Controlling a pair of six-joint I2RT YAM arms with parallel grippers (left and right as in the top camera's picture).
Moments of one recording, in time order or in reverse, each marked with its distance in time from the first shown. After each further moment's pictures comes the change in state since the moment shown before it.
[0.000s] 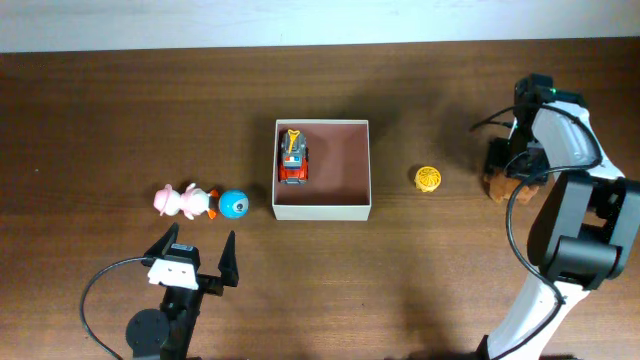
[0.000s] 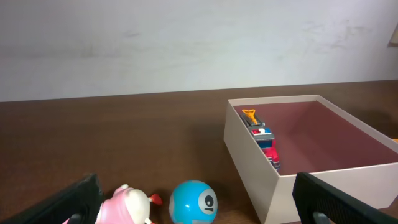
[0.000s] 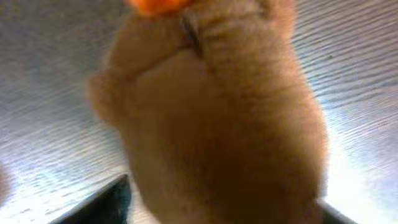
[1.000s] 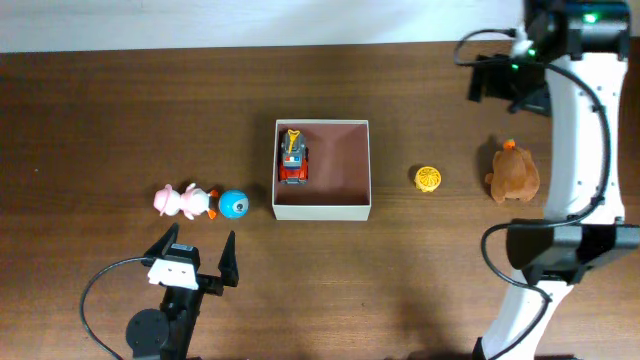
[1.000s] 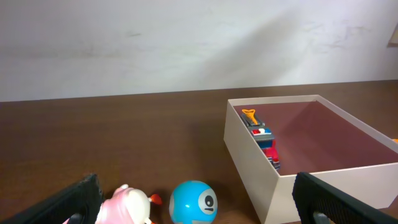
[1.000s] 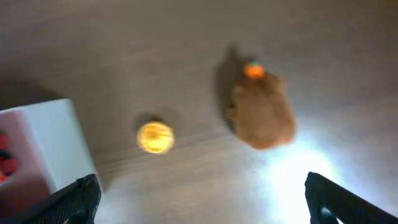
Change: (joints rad) left arm 0.000 0.000 0.000 0.000 0.000 0.000; right arm 0.153 0.002 0.848 -0.588 -0.095 0.070
